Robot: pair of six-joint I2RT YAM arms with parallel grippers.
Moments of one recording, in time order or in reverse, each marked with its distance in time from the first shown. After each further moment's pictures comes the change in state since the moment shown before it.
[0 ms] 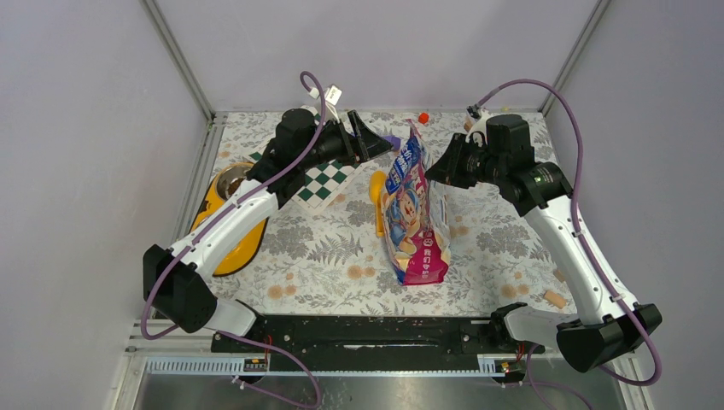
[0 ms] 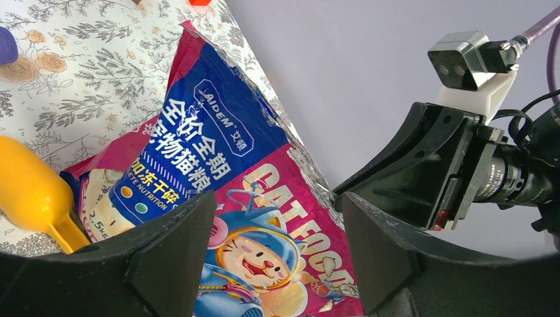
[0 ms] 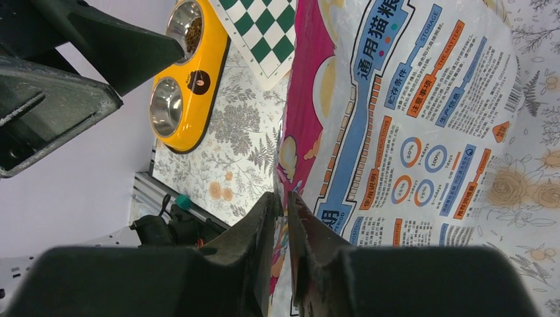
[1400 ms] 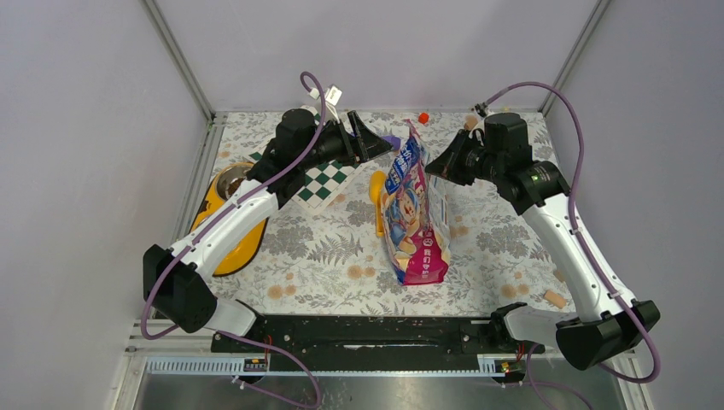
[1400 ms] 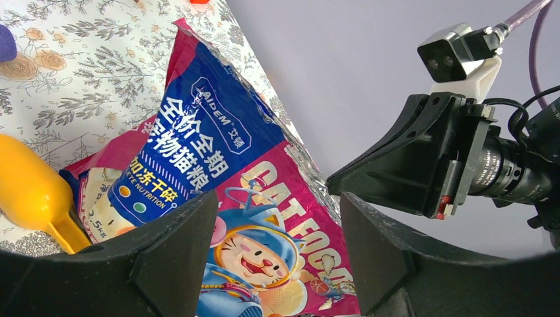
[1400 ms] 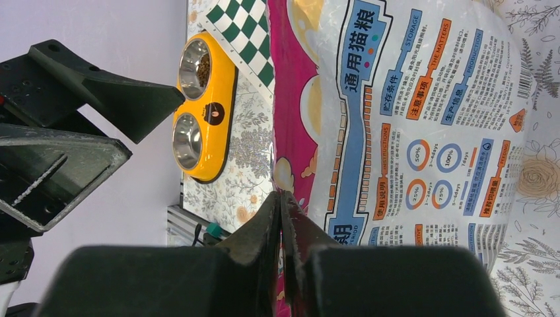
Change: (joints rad) left arm 0.000 0.000 -0.002 -0.002 0.002 -0.003; right arm 0.001 0.010 -0.007 0.044 0.071 0.183
